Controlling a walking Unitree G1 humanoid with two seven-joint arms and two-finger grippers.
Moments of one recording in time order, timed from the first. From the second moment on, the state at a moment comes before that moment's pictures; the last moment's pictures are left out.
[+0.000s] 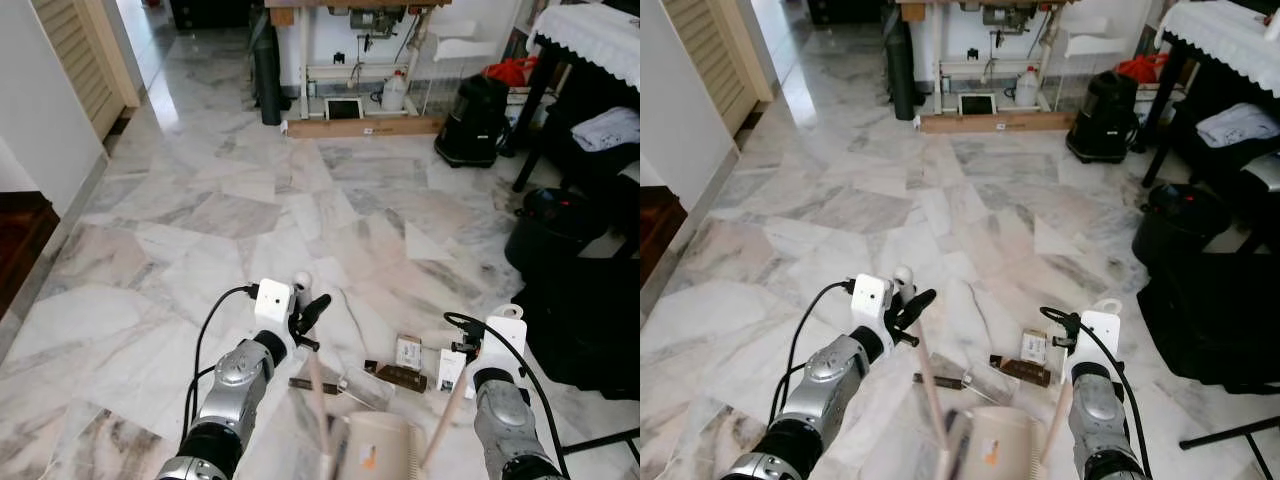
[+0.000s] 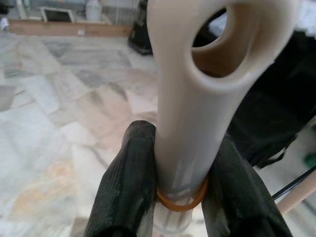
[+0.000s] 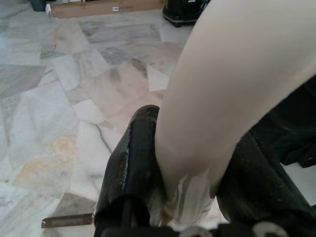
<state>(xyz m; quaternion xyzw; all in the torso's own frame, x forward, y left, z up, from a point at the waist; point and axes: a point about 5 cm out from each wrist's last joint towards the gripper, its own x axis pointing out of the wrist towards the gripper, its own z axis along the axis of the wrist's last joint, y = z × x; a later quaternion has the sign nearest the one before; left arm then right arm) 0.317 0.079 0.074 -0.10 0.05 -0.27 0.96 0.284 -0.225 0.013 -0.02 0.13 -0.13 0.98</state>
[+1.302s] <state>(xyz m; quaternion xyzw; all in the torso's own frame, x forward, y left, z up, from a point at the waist) 0.328 0.122 0.141 -0.14 -0.11 -0.13 0.98 0.292 -0.212 0.018 0.00 0.11 -0.09 0.99</state>
